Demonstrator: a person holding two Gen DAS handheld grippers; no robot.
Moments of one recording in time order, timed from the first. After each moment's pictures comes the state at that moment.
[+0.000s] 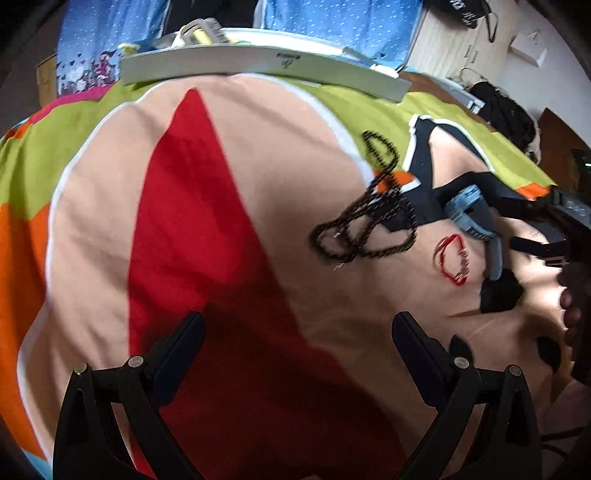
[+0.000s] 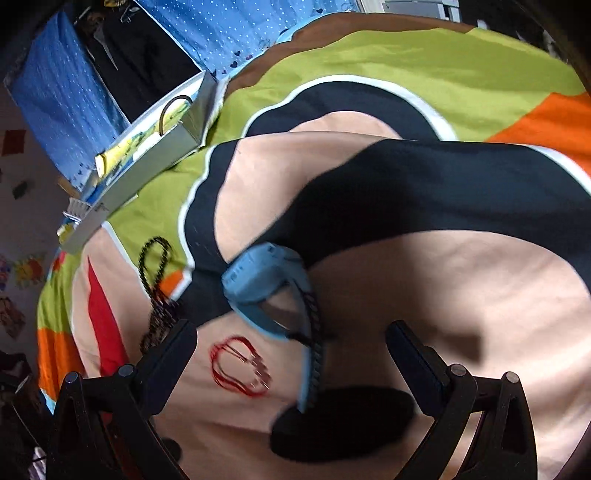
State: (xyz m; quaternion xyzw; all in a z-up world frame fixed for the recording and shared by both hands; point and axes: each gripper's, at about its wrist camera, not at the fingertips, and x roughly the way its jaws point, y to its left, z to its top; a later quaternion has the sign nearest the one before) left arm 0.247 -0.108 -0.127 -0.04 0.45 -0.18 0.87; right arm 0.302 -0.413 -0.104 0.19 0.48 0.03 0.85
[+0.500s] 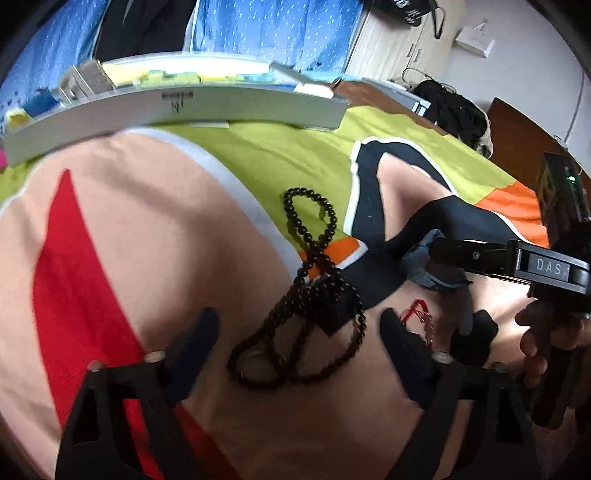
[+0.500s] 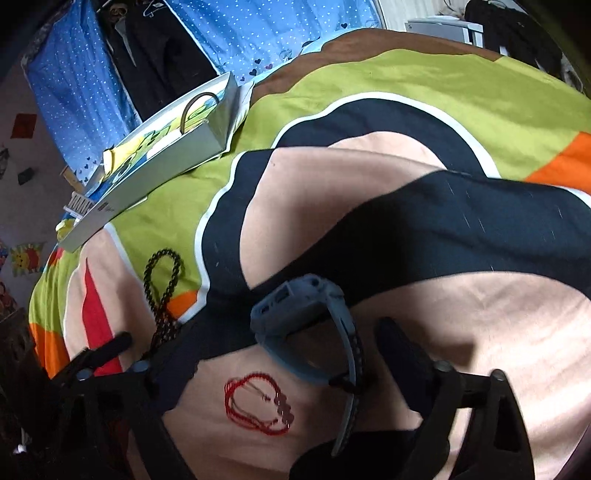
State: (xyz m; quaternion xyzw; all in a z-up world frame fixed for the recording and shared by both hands) left arm 0.322 -0.155 -0.124 -0.03 0.42 -0.29 0.86; right arm 0.326 -0.388 -0.105 0.16 0.46 0.03 0.87
